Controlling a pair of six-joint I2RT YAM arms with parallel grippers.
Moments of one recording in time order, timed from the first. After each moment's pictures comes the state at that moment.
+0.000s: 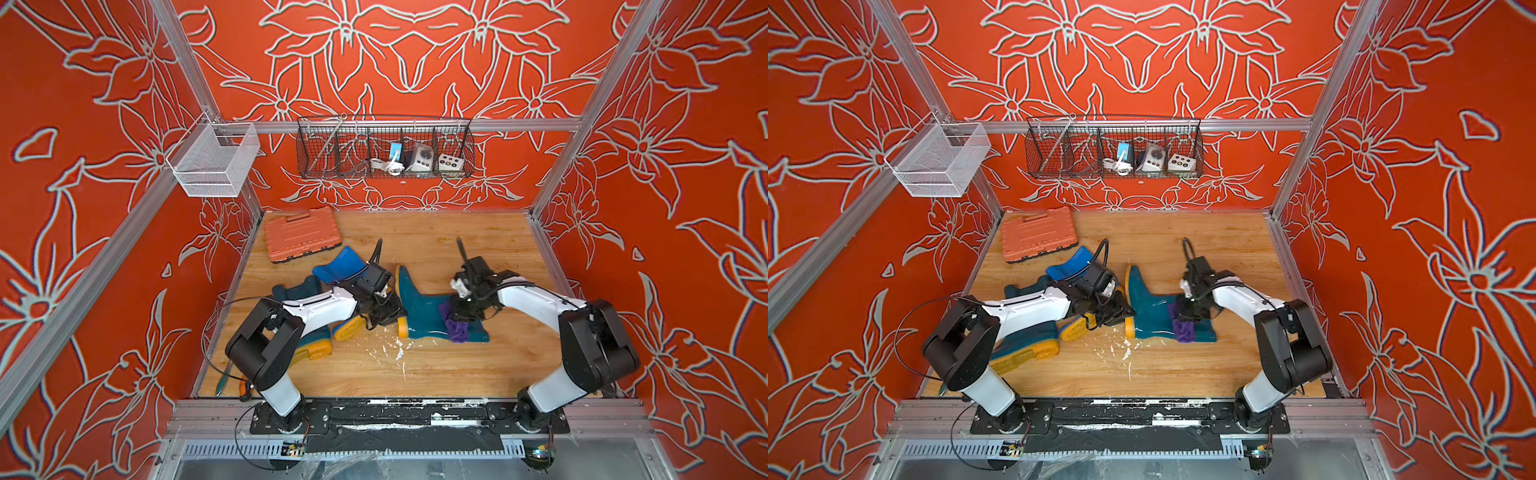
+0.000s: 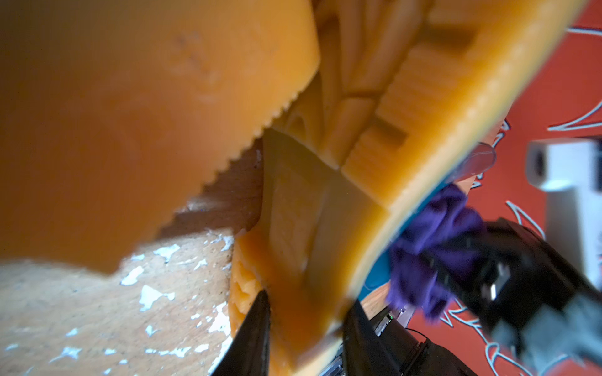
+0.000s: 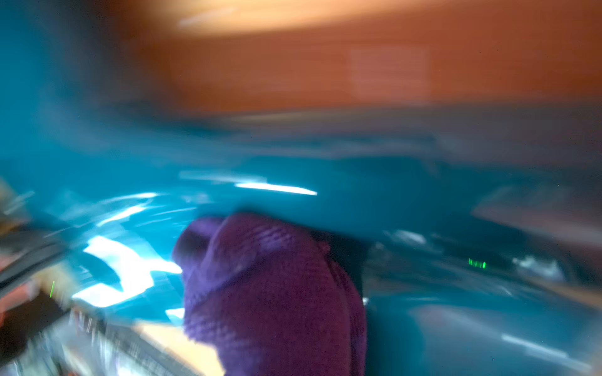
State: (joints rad) left arm -0.60 1.64 0.94 -0.30 0.41 -1.07; right arm 0.31 1.55 0.88 -0.71 -0.37 0.35
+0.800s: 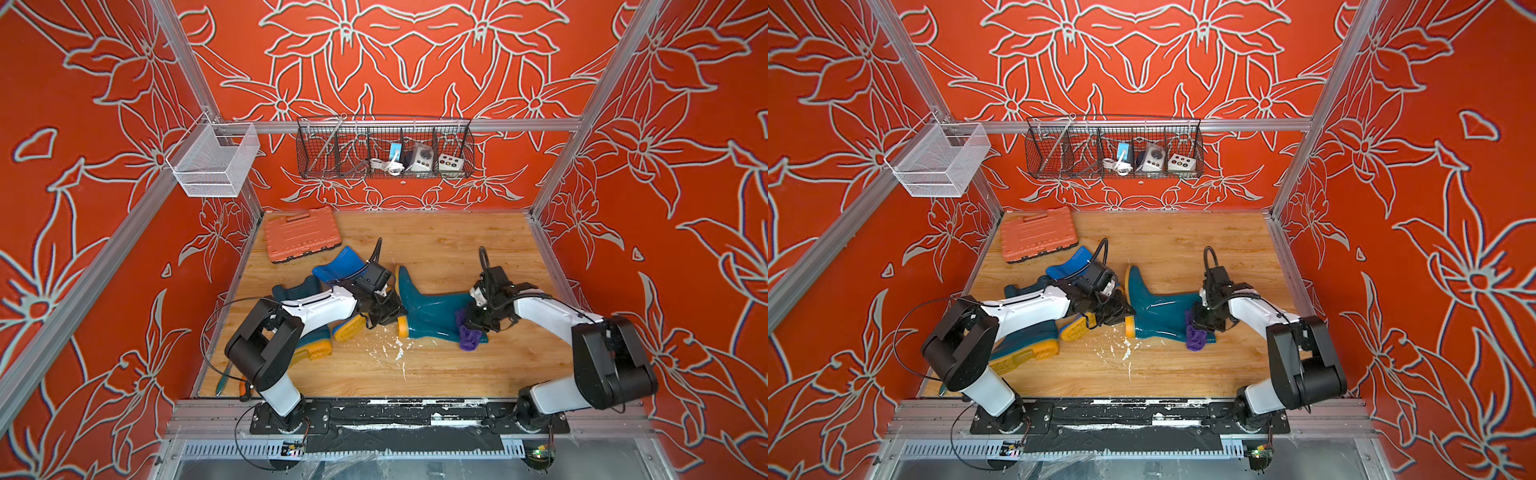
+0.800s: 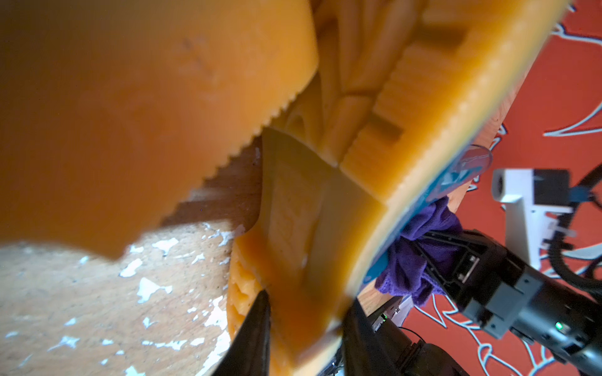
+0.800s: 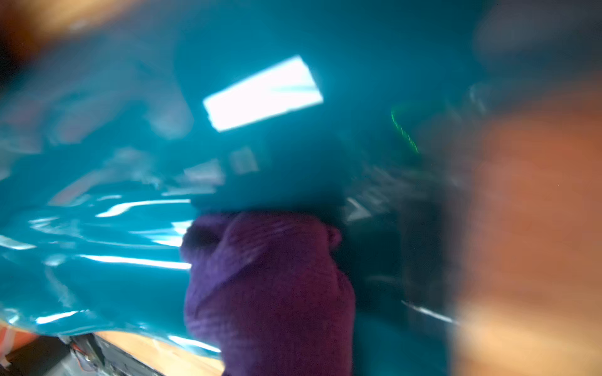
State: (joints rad) left arm -0.59 1.64 0.96 -0.31 0.43 -1.10; right arm 0.24 1.42 0.74 -0.68 -0.36 0.41
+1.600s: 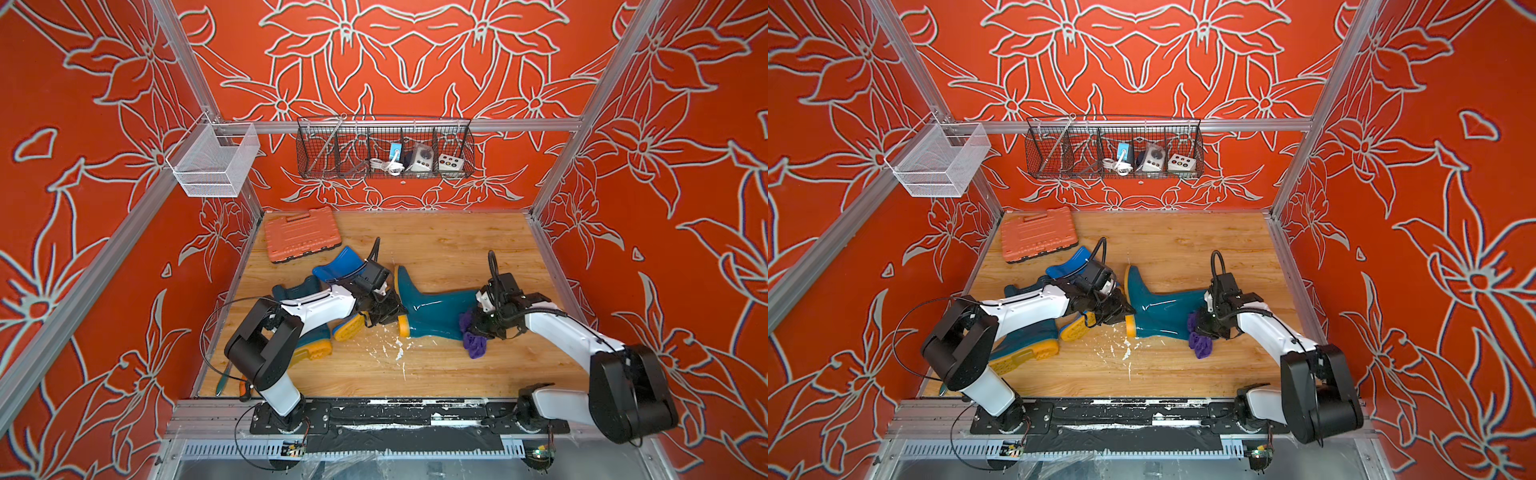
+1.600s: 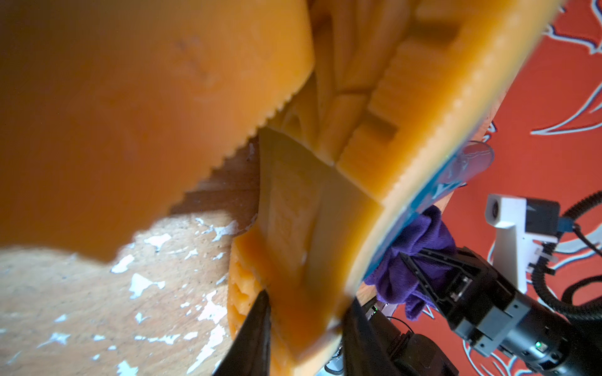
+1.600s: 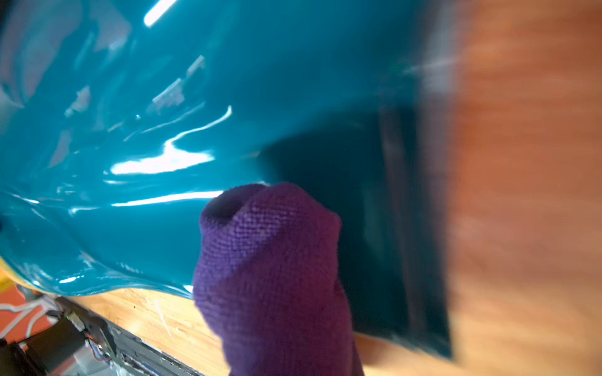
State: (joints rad) left arm -0.58 1.64 0.96 -0.32 0.47 -1.10; right arm 0.25 1.26 0.67 -0.70 -0.38 0.43
